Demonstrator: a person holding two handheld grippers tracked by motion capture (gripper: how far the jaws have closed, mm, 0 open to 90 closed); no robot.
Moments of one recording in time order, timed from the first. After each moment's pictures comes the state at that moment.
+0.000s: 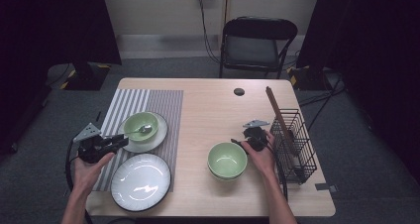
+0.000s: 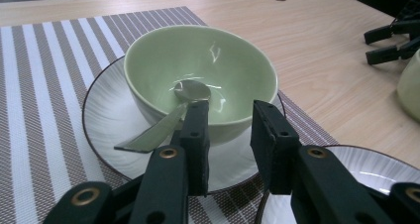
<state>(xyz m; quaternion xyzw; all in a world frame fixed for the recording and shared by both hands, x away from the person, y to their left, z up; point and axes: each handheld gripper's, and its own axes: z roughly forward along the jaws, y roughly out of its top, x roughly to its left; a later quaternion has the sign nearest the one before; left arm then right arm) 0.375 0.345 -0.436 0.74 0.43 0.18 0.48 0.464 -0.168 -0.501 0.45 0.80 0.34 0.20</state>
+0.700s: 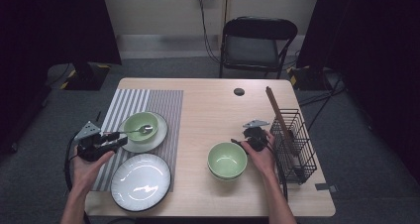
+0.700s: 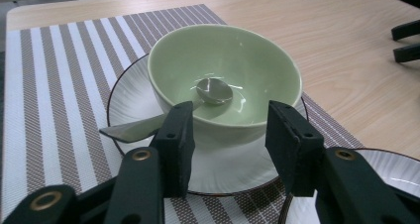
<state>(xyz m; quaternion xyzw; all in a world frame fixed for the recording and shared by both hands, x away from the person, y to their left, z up) 0.380 0.347 -0.434 0.74 0.45 0.21 0.45 0.464 -0.168 -0.501 0.45 0.80 0.34 0.20</state>
